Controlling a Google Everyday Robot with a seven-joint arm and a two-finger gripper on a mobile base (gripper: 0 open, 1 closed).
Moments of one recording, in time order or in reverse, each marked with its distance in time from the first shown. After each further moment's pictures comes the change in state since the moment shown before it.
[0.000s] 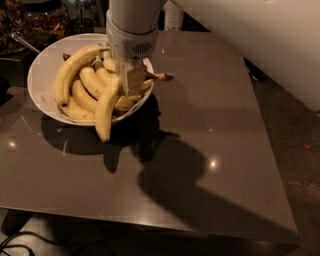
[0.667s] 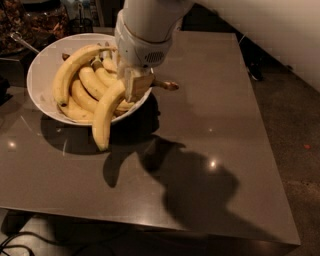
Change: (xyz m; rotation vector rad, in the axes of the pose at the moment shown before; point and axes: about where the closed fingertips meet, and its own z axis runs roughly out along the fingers) arm -0.014 0.024 -0.017 0.079 -0.098 0.006
